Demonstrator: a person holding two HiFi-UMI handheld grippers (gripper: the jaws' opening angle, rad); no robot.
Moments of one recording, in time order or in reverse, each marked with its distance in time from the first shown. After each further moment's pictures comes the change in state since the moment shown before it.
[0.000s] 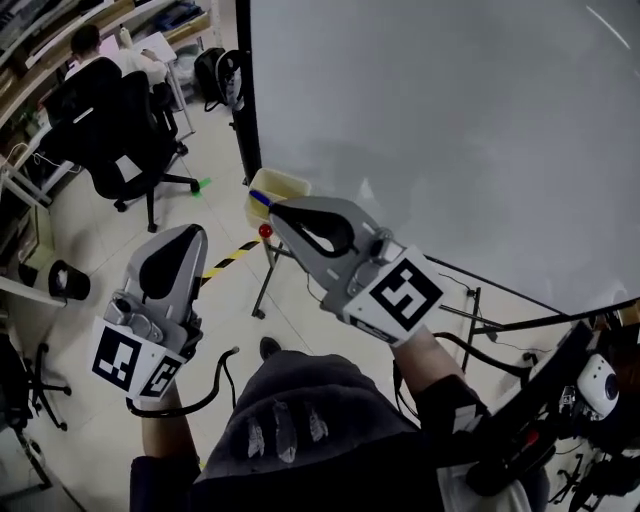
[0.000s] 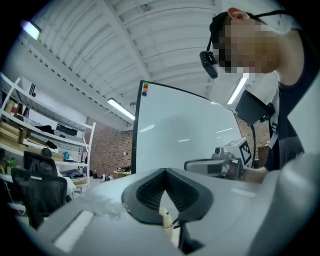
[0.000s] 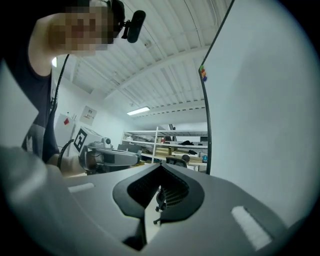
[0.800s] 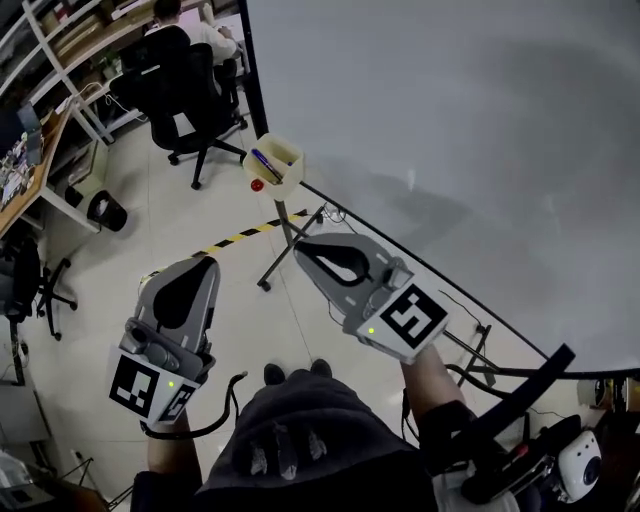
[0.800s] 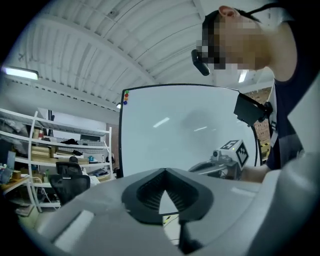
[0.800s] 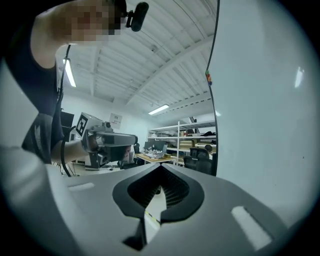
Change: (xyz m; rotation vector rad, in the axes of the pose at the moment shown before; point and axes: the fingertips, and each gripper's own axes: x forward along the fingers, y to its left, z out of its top) left arm -0.020 -0.201 0.007 0.078 0.111 0.284; right arm -0.180 0.037 -0.027 0.043 0.106 0.299
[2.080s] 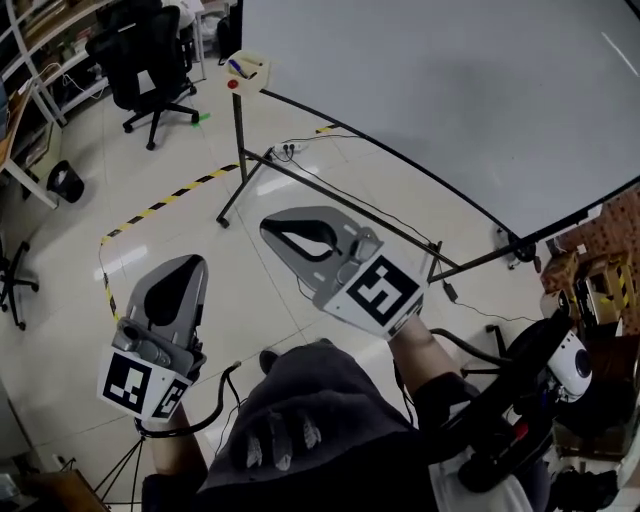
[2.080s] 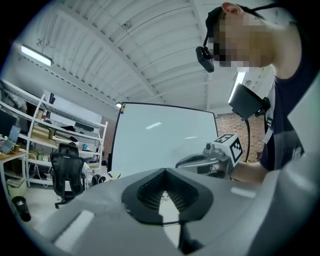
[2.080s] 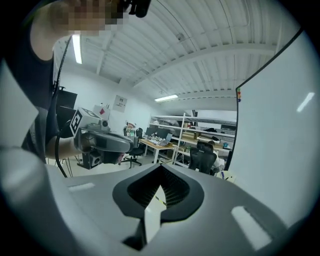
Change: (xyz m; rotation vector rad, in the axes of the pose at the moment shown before) left arm -0.276 -0.162 -0.038 -0.147 -0.033 -0.109; right arm -0.078 0.308 0.007 -0.131 0.185 -0.066
